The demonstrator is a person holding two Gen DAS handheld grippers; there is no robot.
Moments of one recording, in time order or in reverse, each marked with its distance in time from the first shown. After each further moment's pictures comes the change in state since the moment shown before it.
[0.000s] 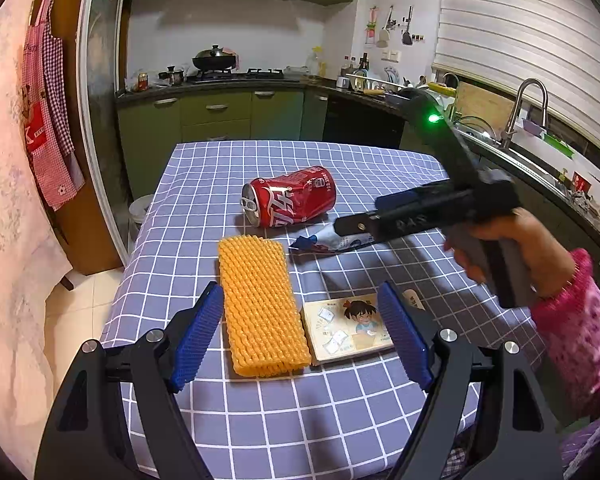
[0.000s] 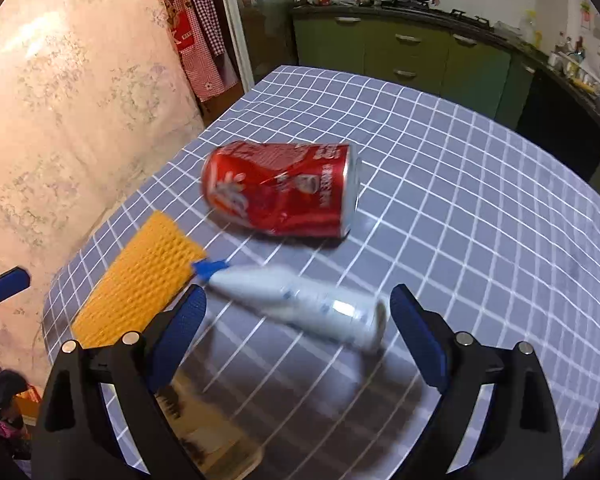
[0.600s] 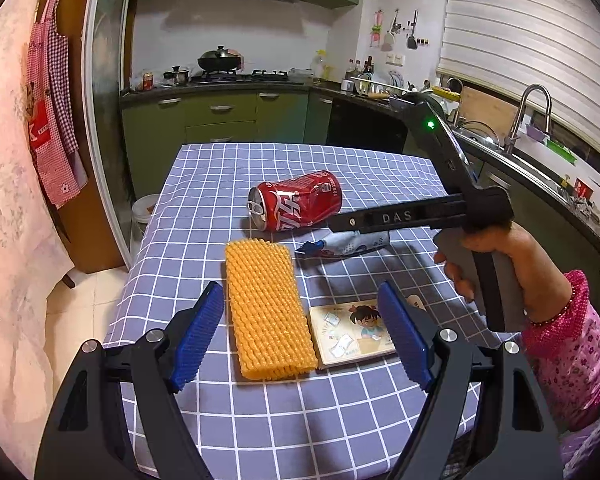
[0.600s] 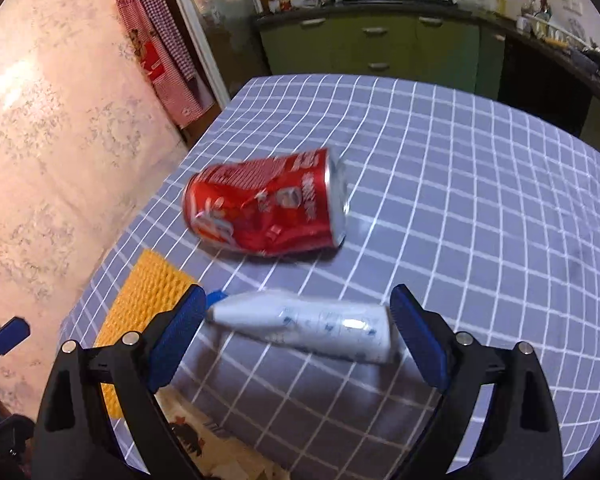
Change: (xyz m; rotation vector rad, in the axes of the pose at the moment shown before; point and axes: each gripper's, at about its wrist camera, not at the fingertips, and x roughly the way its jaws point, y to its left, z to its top) left arm -0.002 0.003 0.003 -0.012 -0.006 0.010; right arm -0.004 0.000 -0.003 0.178 -0.026 -0.059
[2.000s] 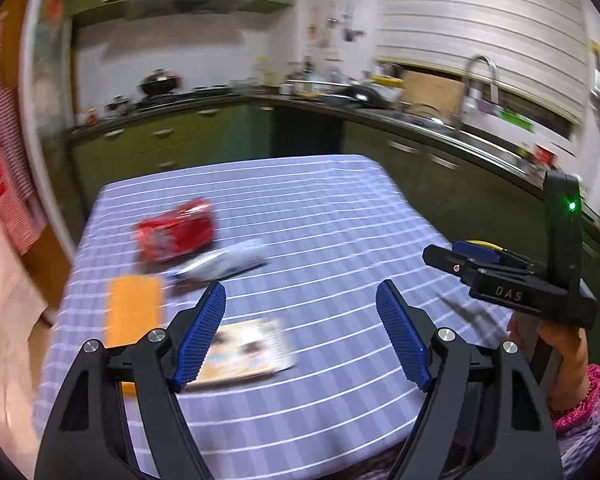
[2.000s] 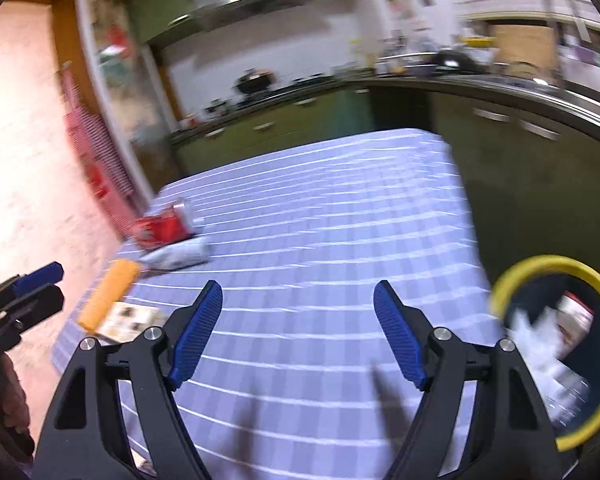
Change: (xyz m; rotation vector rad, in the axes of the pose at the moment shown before) left arm -0.014 -0.119 0.013 0.122 -0.026 -0.076; right arm -0.172 -0.080 -0.160 0.234 -0.416 -0.157
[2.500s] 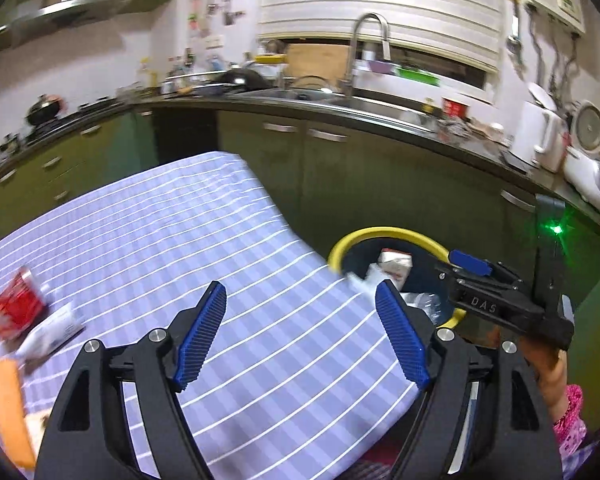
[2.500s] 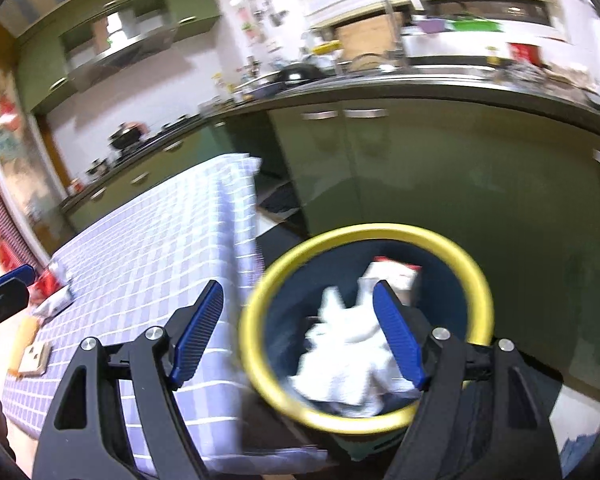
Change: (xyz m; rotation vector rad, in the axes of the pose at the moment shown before) left arm 0.069 -0.173 0.037 0.224 0.062 -0.320; right arm -0.103 -0.154 -0.052 0.265 -0.134 -0.385
